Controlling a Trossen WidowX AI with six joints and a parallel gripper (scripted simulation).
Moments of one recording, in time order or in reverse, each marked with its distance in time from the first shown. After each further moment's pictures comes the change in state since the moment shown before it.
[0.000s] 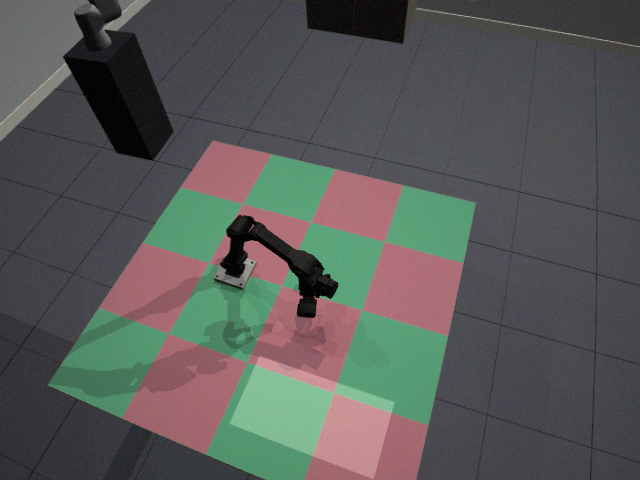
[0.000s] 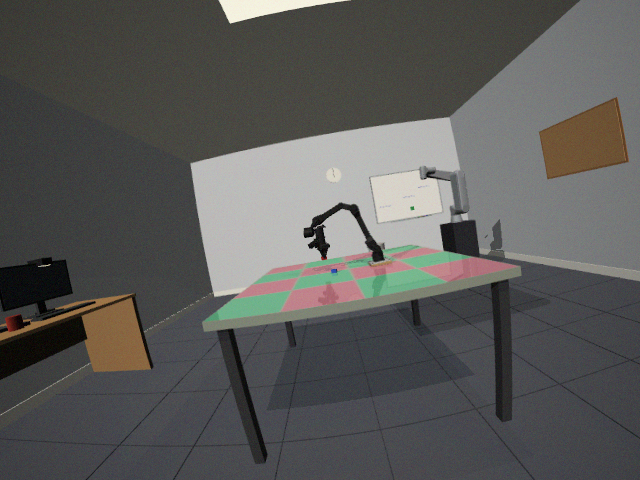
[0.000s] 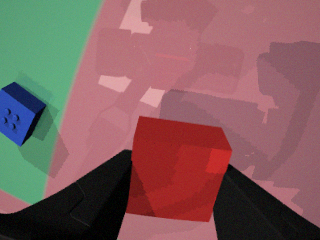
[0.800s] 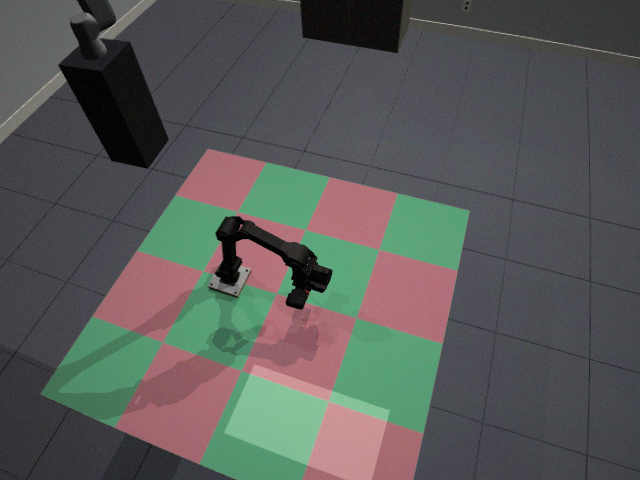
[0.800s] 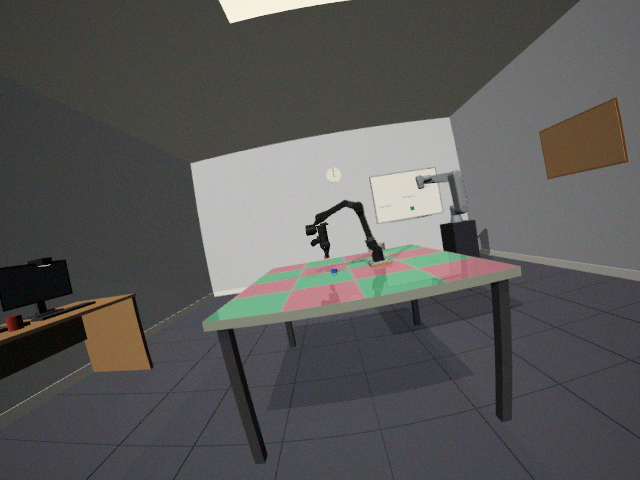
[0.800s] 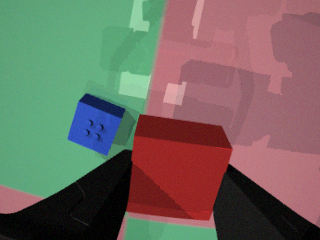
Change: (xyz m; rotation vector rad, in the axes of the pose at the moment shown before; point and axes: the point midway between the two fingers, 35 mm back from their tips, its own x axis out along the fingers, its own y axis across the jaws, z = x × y) arm -0.012 0.055 -0.007 0.223 0.003 0.004
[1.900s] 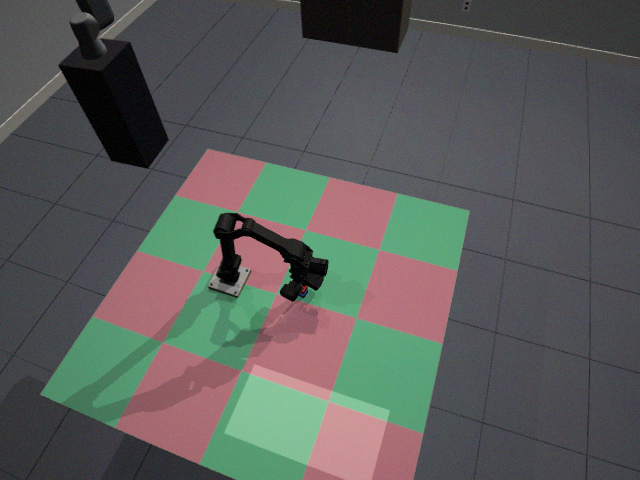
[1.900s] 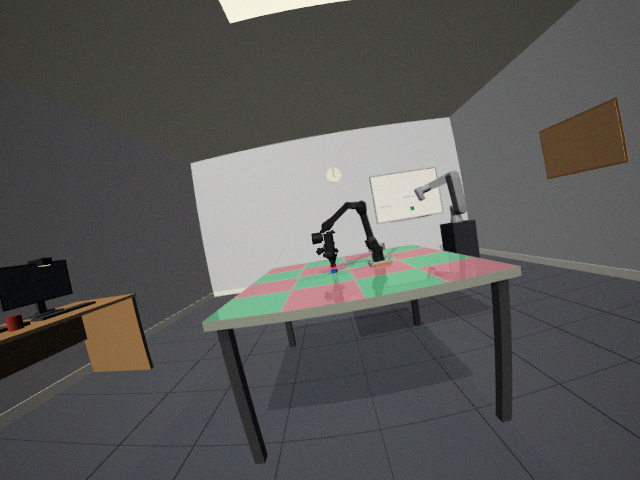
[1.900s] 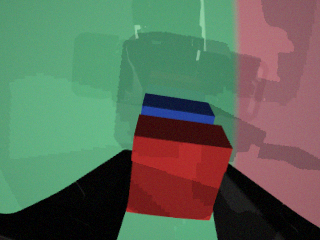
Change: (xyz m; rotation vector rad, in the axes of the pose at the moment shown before) arm 0.059 0.051 -0.028 0.257 -0.006 0.004
